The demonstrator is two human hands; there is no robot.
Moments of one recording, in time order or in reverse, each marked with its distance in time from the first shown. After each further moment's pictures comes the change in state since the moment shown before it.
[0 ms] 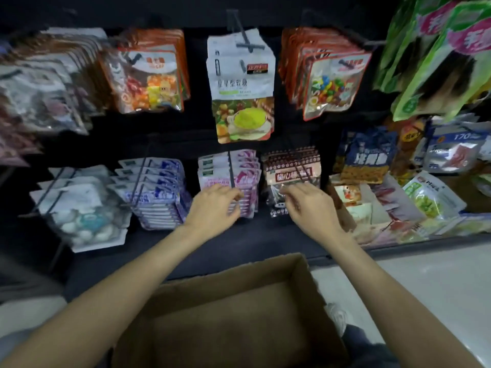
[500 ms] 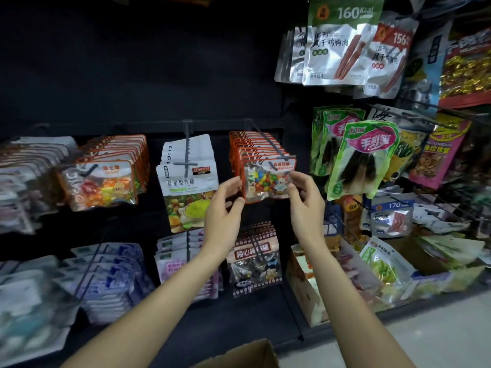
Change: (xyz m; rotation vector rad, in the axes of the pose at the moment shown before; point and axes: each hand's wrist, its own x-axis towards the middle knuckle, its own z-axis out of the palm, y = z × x) left_hand 0.126 0.125 -0.078 -1.019 0.466 -0.173; right_hand 0.098 0.051 -0.114 0.670 0.511 0.486
